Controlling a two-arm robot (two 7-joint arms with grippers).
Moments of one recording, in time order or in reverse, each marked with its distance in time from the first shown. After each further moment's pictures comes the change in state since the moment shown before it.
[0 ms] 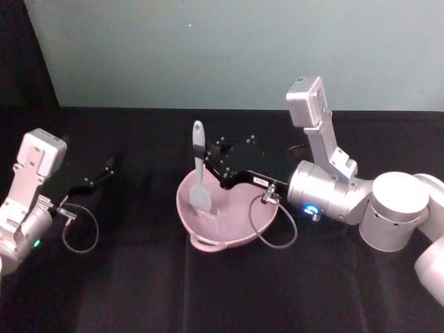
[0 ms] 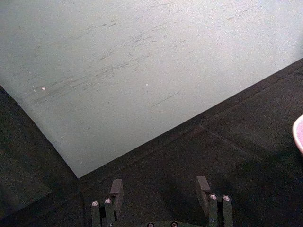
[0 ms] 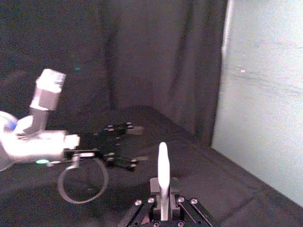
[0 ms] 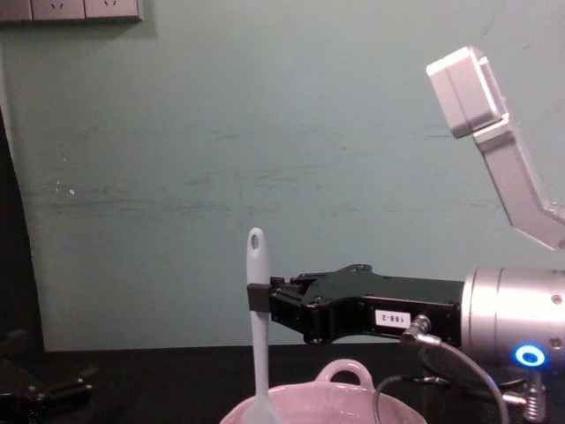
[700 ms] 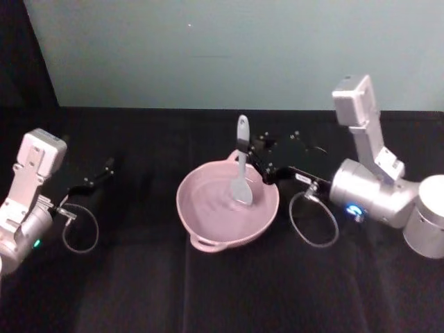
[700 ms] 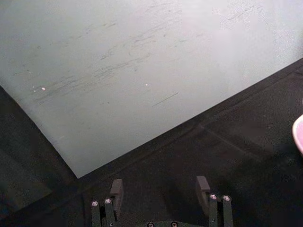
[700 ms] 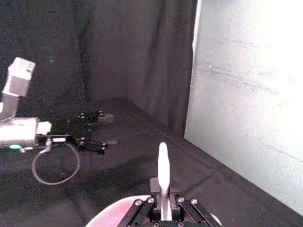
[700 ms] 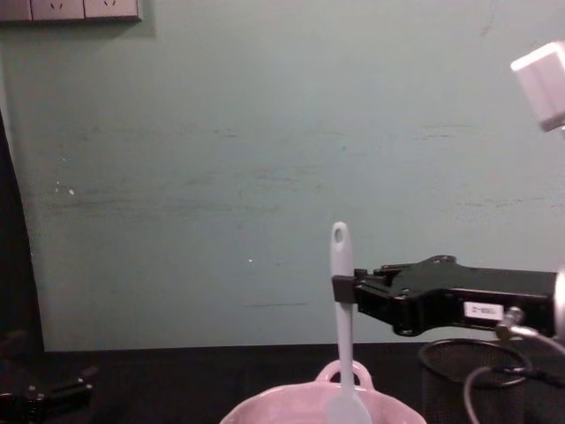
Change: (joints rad) left arm 0.000 0.000 0.000 0.000 0.000 0.000 0.000; right arm -0.076 0.086 0.108 -0.070 -0.031 0.016 -0.028
